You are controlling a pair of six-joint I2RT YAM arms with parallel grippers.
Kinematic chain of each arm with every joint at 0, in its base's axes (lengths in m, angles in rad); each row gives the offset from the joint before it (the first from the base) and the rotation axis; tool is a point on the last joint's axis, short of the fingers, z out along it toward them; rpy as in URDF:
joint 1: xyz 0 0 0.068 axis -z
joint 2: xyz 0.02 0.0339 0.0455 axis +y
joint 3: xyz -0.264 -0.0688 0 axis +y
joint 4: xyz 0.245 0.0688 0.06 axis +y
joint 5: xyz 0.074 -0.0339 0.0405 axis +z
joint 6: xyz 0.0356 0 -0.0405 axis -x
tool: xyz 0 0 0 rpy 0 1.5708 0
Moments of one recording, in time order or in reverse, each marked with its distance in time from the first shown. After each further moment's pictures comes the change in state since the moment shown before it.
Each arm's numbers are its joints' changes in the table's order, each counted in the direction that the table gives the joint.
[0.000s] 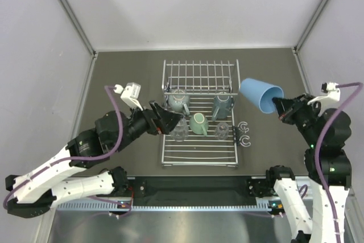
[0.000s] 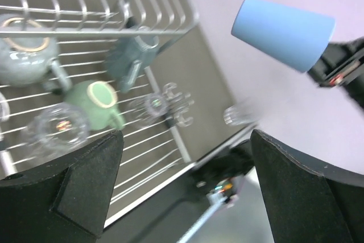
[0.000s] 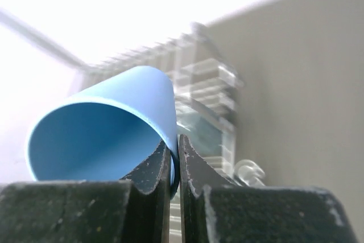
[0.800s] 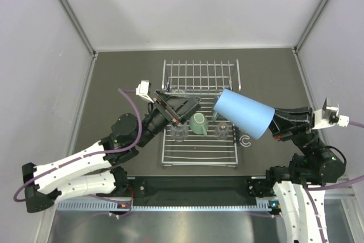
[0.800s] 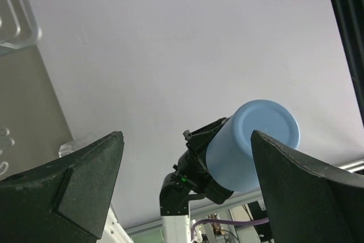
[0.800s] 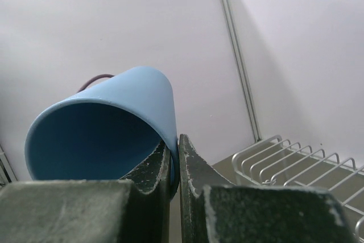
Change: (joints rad) left arm 0.000 0.108 0.239 -0.781 -0.096 0.494; right arm 0.001 -0.220 0.477 -1.378 0.562 -0.515
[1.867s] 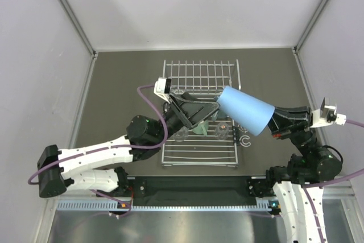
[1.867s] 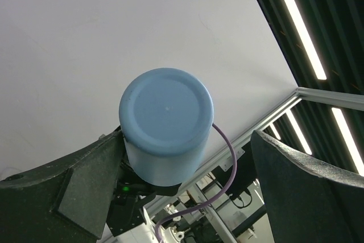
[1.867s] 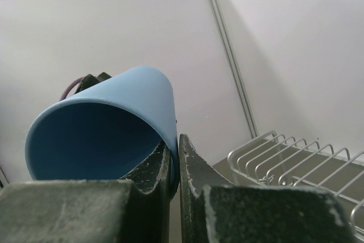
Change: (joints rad) left arm 0.075 0.264 -0.015 -0.598 -0.176 -0.099; right arm 0.000 -0.024 0.043 0.003 -0.042 -0.013
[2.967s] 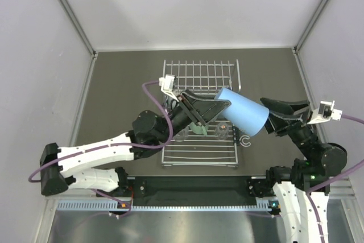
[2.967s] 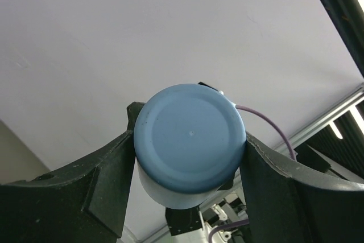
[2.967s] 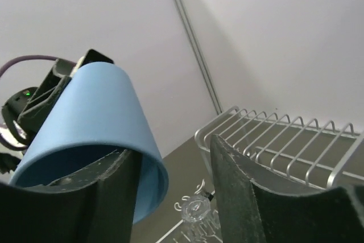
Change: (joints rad) left arm 0.027 0.069 -0.111 0.144 0.062 -0.148; right arm 0.000 -0.016 -0.094 0.346 -0.020 0.200
